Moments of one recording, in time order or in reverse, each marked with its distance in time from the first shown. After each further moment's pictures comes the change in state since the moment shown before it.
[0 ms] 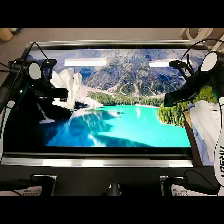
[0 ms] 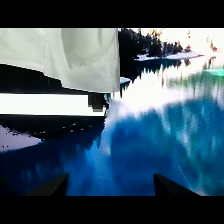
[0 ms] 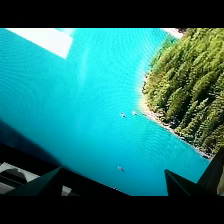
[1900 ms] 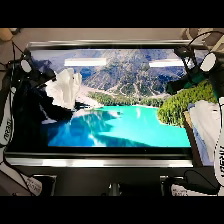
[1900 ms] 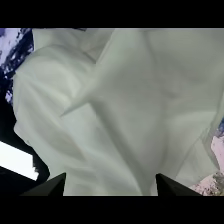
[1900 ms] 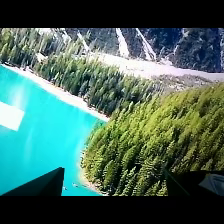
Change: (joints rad) left arm 0.312 -0.378 0.262 -0.155 0.385 -0.214; right arm 0.000 0.000 -0.001 -0.075 -0.332 -0.008
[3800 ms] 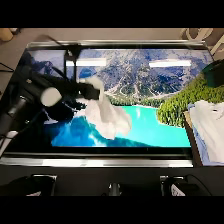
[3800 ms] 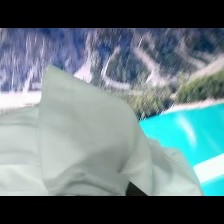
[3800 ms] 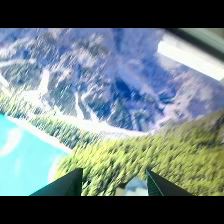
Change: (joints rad) left arm -0.702 0.583 -0.447 0.146 0.119 0.071; right arm -0.001 0.380 0.134 0.007 0.138 -0.105
